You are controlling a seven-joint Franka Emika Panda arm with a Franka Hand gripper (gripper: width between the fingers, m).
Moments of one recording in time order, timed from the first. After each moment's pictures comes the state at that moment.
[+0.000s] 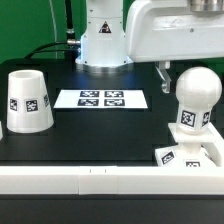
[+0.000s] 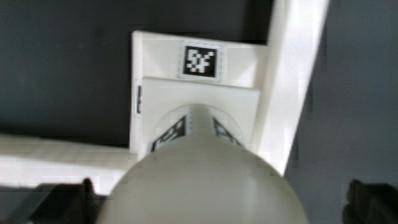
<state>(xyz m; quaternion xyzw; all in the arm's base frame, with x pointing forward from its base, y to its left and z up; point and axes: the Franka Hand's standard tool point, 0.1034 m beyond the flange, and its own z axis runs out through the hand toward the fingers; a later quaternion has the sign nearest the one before) 0.620 0.096 0.120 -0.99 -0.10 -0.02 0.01</state>
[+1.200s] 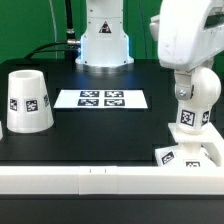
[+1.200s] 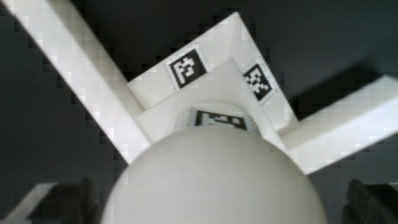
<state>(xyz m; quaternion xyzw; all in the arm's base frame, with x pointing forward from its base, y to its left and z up) 0.624 0.088 0.119 -0.84 -0.54 -0.01 -0.04</state>
